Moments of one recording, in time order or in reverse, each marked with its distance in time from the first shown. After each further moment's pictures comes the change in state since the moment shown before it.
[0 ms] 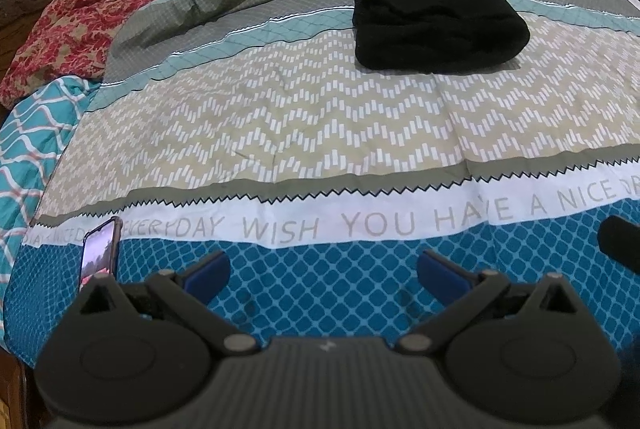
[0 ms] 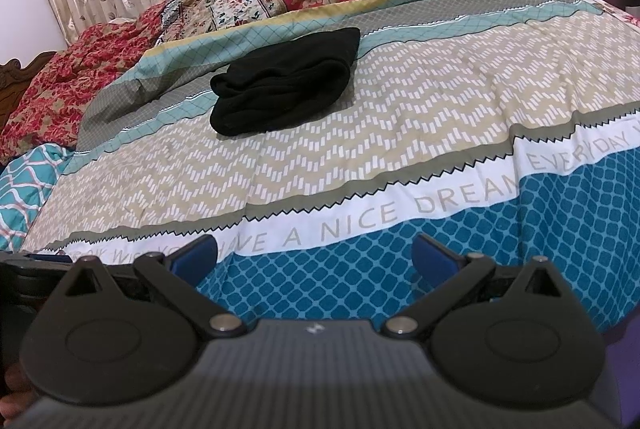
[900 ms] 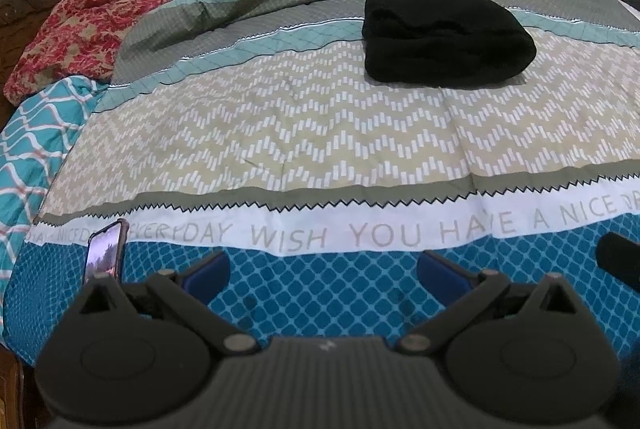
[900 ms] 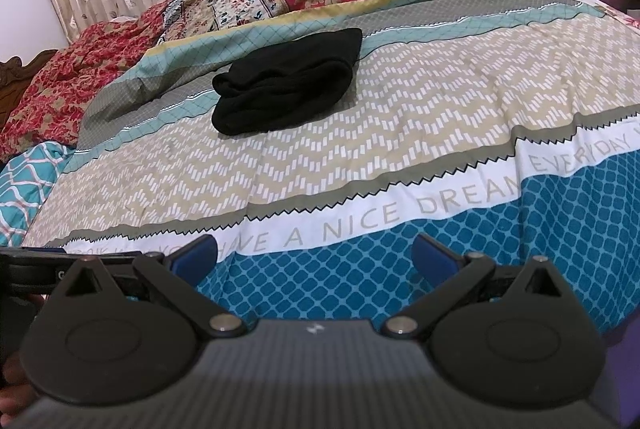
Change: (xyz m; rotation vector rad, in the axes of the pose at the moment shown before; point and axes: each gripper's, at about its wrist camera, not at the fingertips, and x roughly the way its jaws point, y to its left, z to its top) left arm -0.003 0.005 0.002 -0.029 -0.026 0.009; right arm 0.000 0.002 0.000 -0.006 -0.003 -0.001
